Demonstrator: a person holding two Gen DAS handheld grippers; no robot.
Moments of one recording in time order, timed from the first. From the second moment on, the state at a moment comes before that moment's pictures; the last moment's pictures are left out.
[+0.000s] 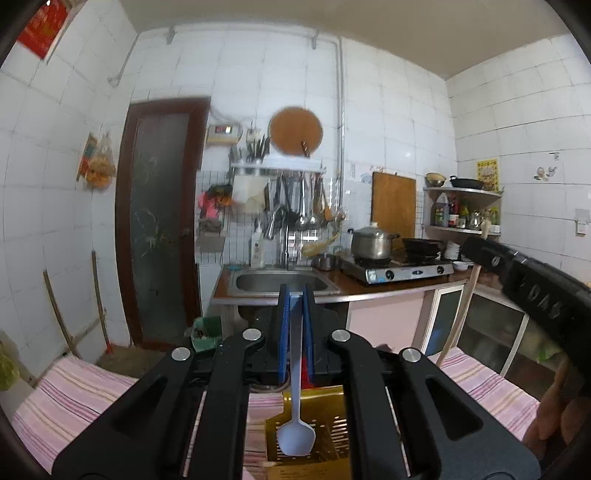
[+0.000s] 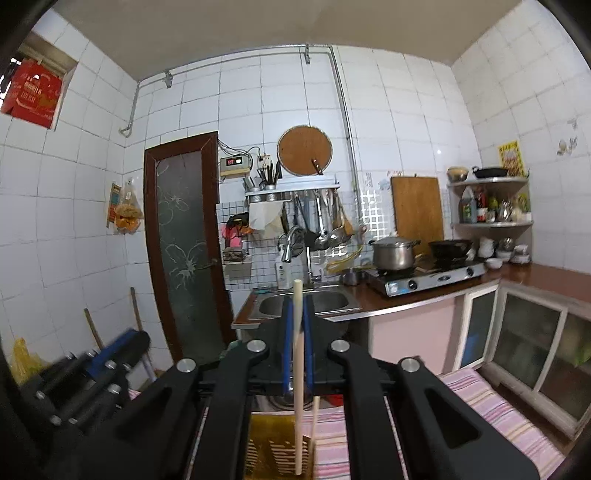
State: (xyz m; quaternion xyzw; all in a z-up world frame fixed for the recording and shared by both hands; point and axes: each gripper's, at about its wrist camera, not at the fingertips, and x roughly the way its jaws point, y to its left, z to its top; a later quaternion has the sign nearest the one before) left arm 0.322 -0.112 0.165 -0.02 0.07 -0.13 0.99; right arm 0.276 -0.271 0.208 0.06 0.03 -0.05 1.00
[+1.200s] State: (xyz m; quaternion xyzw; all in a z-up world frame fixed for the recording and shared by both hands) left arm 0.238 0.000 0.064 -0.02 0.25 -0.02 0.97; right arm 0.200 -0.276 0.030 0.07 0.32 -0.14 0.94
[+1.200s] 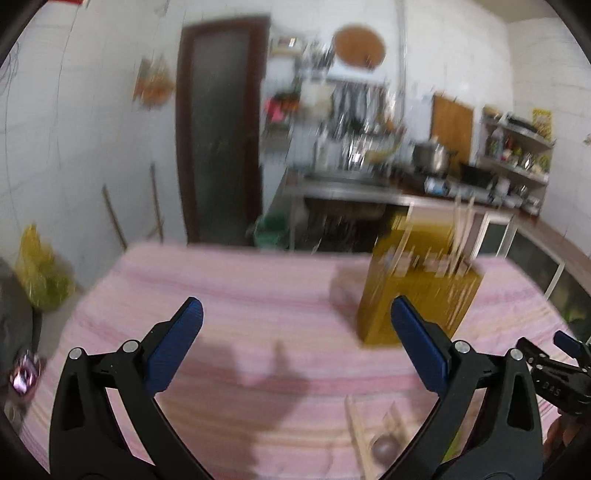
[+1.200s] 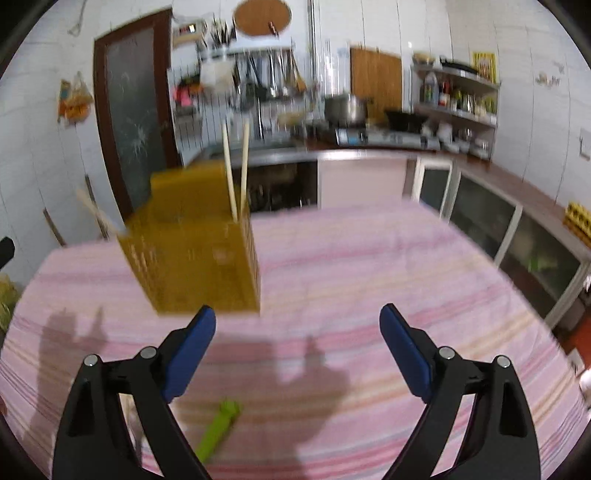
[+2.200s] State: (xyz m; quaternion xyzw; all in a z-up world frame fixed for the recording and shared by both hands) left arm 0.253 -0.027 -0.039 0.02 0.40 -0.04 0.91; right arm 0.216 -0.235 -0.049 0.05 0.46 -0.05 0.89
